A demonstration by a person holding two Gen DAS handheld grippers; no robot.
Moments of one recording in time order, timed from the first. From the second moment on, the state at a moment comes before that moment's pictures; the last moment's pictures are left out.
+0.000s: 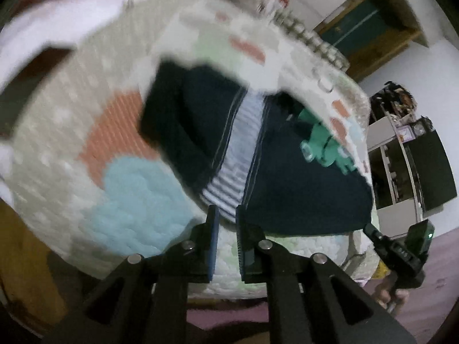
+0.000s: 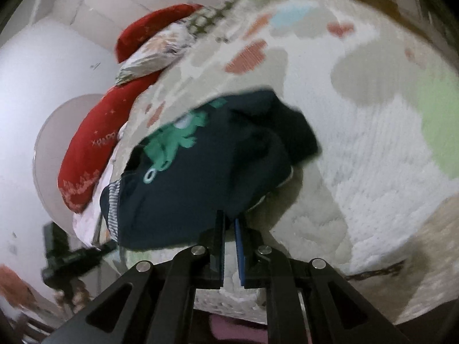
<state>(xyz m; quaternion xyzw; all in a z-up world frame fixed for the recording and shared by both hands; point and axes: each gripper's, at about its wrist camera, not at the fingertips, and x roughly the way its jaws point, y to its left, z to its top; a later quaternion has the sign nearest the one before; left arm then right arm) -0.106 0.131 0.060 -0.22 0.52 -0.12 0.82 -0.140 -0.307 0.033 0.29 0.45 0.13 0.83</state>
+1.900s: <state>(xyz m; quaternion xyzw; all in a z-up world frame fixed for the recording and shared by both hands) -0.046 0.127 0.114 -0.27 0.49 -0.10 0.82 -0.127 -0.148 0.034 -0.13 0.38 0.16 0.90</state>
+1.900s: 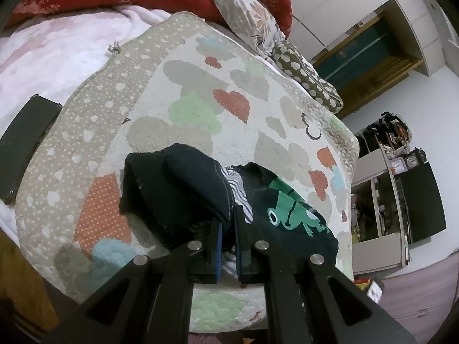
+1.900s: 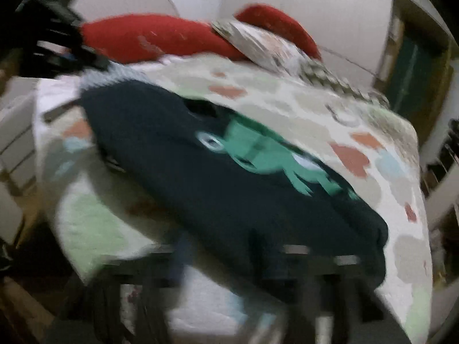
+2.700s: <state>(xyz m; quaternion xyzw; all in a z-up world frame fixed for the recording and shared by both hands) 0.135 0.126 0.114 -0.27 0.49 -0.09 0.82 0.133 -0.194 0.124 -0.09 0.39 0.04 0.91</state>
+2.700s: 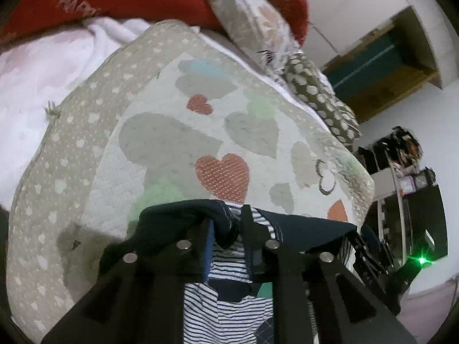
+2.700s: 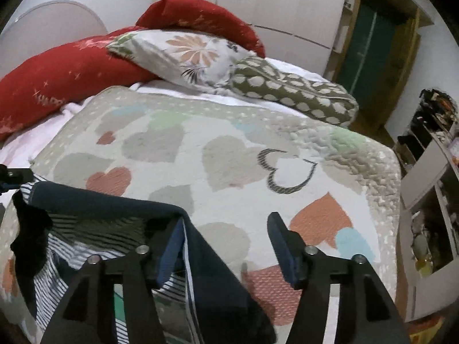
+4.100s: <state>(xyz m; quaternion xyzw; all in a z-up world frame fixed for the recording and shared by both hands) 0.039 0.160 0.038 -0.22 0.52 -0.01 0.82 0.092 -0.319 0.078 0.10 0.45 -0.01 0.89</state>
